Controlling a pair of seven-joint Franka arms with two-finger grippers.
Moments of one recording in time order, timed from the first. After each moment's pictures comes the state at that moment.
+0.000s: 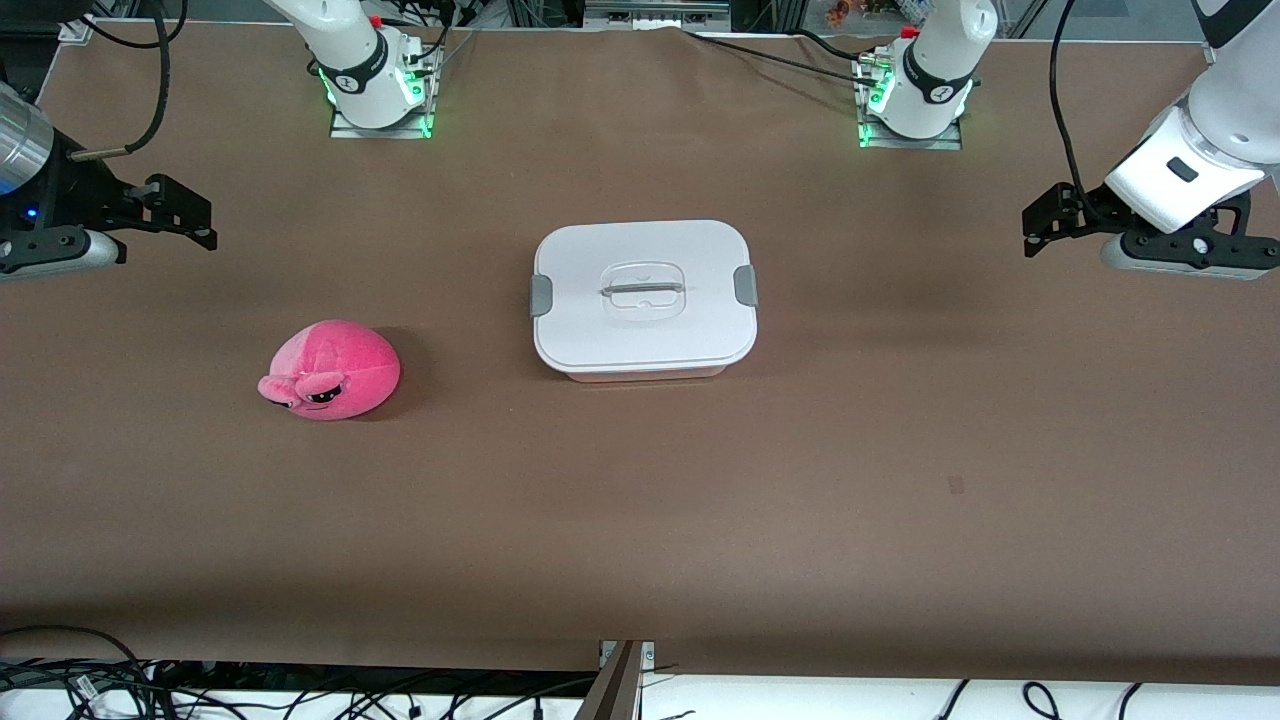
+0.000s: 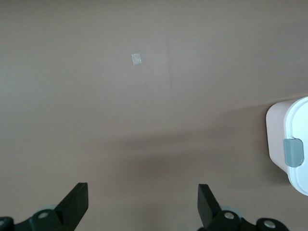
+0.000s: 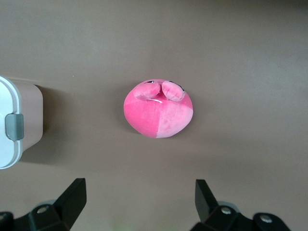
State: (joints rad) left arm -0.03 -0.03 -0.09 -1.69 0.03 1.62 -0.02; right arm 0.10 0.07 -0.02 -1.50 0.01 1.53 -0.09
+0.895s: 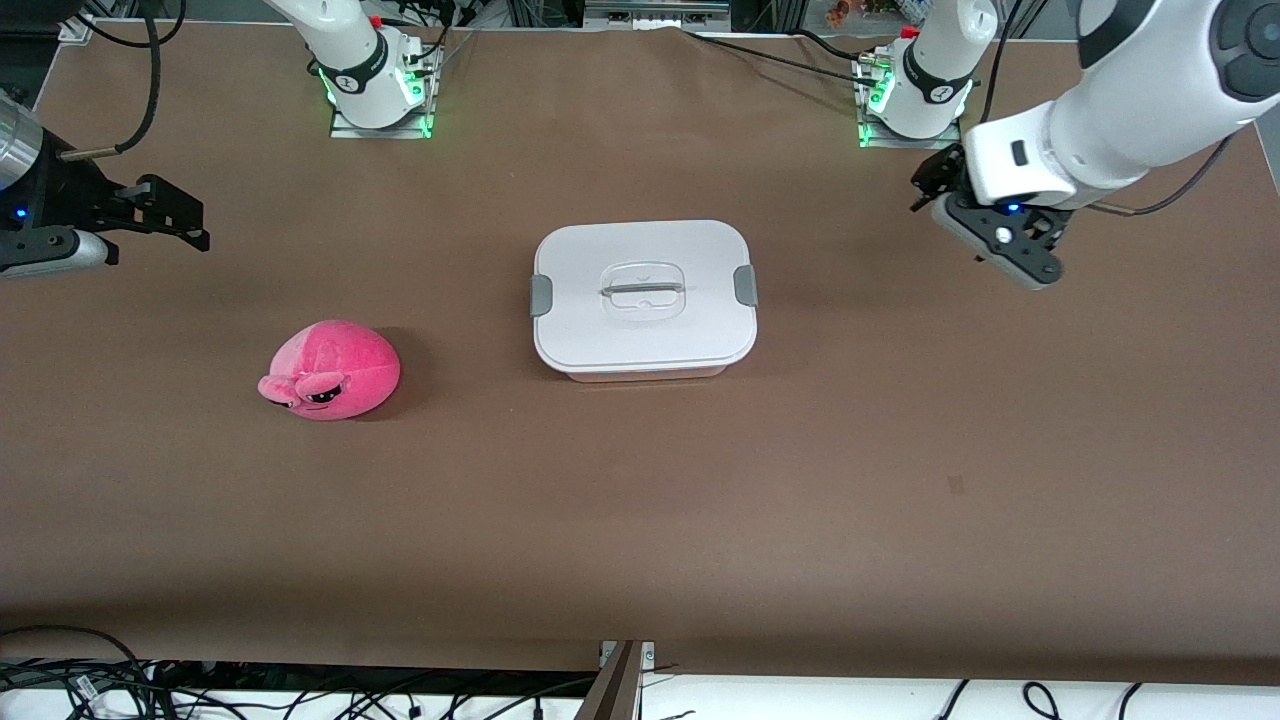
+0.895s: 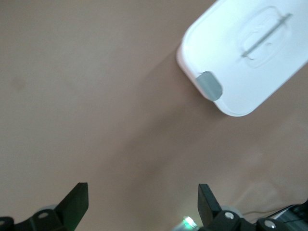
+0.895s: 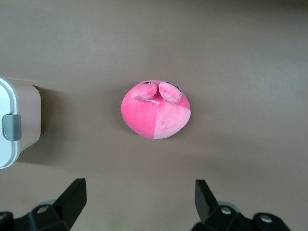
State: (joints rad) left arm -0.15 0.04 -0.14 -1.69 -0.14 1.59 0.45; right arm 0.09 0.07 -0.03 -1.50 0.01 1.53 -0.11
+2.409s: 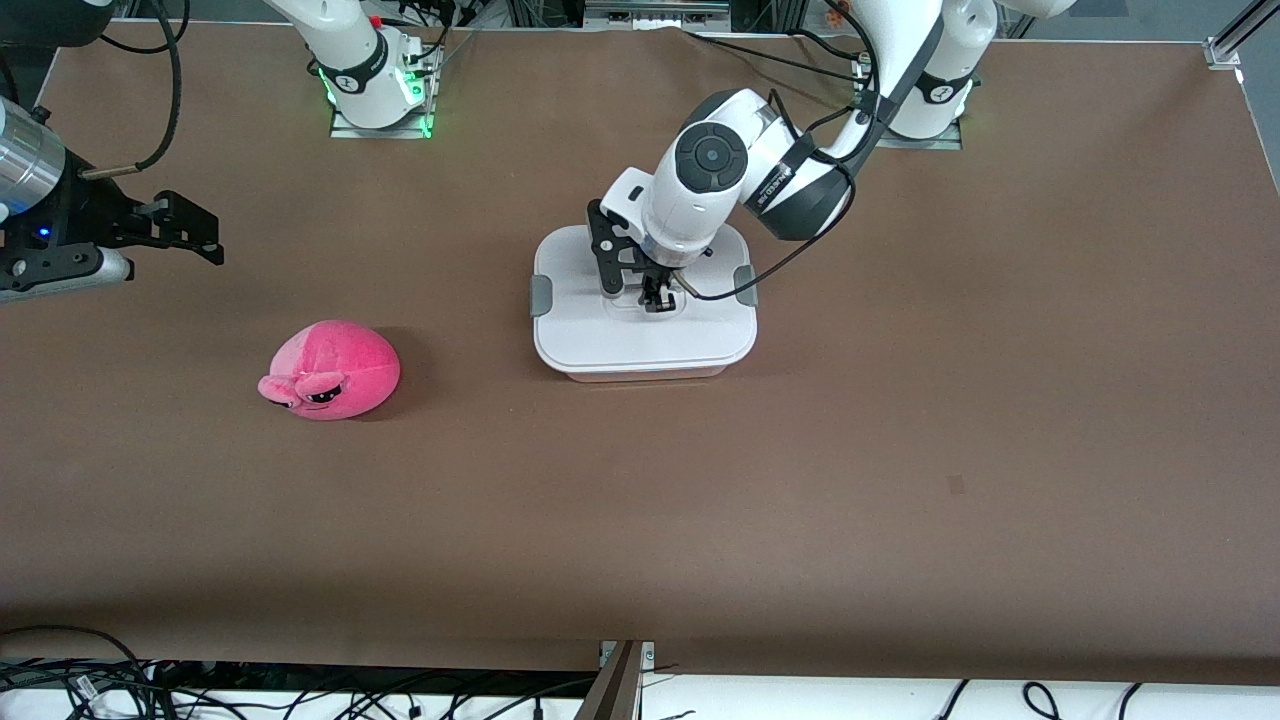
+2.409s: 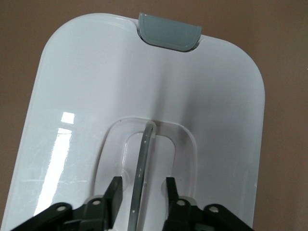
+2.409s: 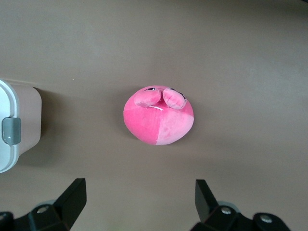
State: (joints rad) left arm -0.64 0.48 -0.15 -1.64 -0.18 2.20 0.65; right arm 0.09 0.09 -0.02 -1.50 0.01 1.56 -0.11
